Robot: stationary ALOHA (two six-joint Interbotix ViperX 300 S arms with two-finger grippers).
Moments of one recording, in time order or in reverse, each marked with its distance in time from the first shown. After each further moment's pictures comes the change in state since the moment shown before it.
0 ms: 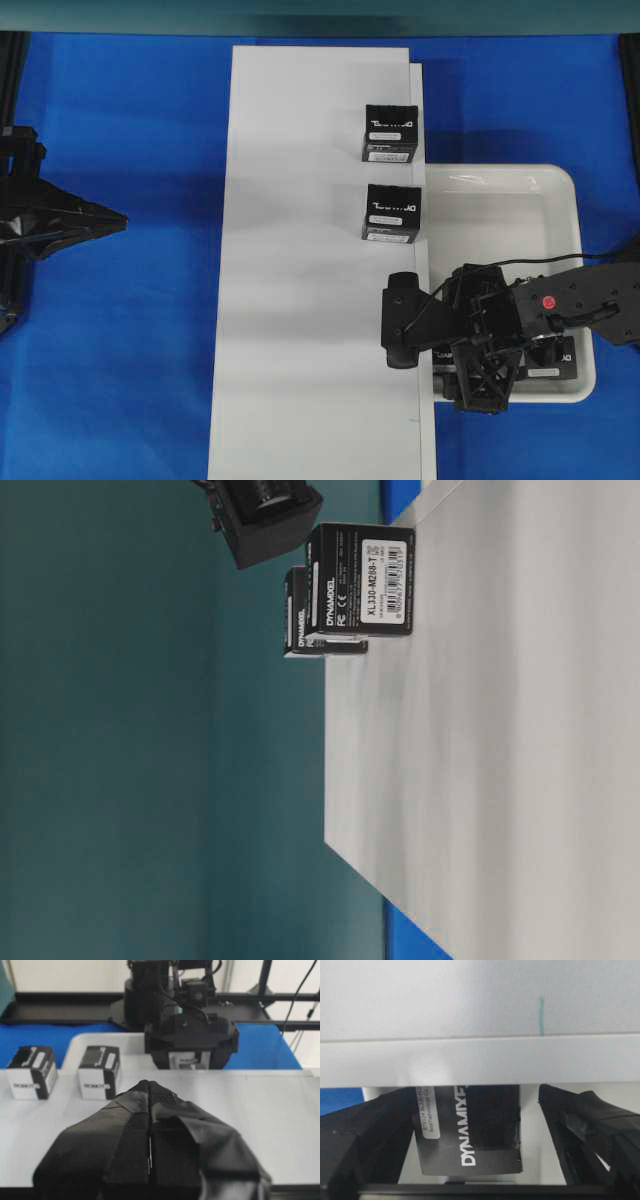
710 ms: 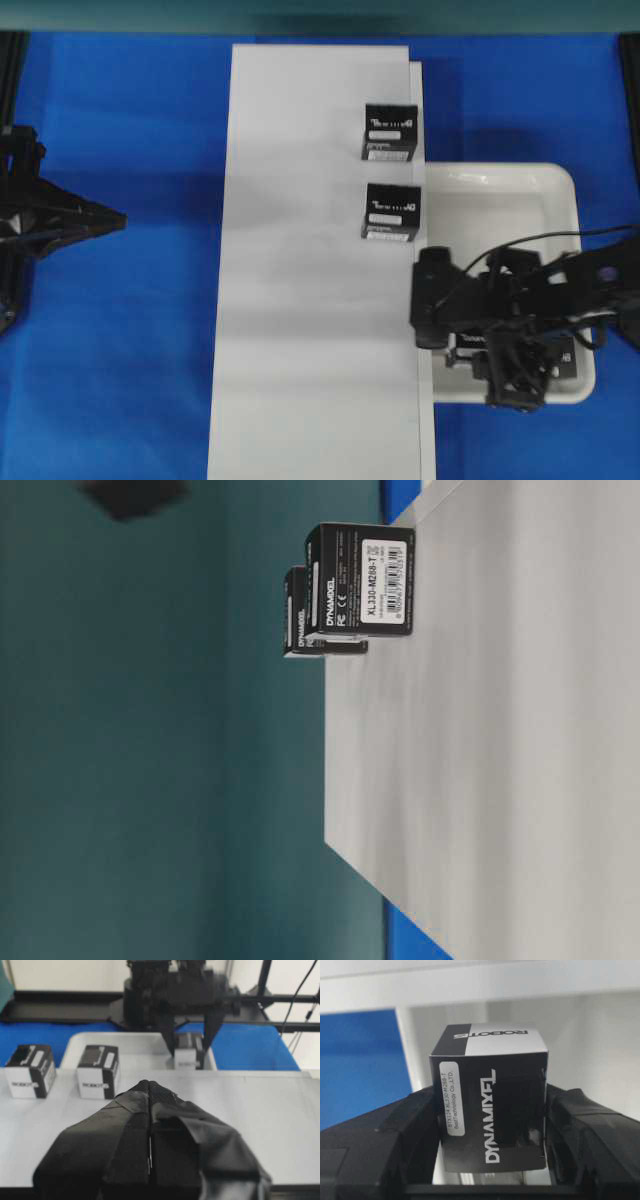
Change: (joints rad) left arm 0.000 0.002 0.000 0.000 0.000 -0.012; right arm -0.017 -0.215 -0.043 0.054 0.242 0.020
